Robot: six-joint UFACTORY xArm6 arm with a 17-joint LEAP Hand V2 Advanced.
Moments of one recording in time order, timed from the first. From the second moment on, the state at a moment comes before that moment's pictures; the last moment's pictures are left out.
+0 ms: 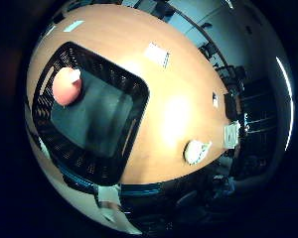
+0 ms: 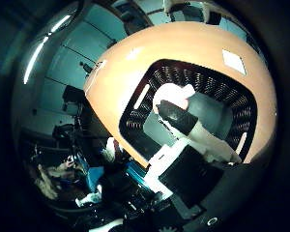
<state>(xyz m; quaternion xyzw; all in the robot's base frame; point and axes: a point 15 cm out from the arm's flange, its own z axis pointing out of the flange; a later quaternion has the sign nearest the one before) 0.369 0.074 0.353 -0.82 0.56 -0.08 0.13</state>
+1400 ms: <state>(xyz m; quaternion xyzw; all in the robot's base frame) 0.369 -0.086 0.342 -0.76 0.63 -0.11 0.10</state>
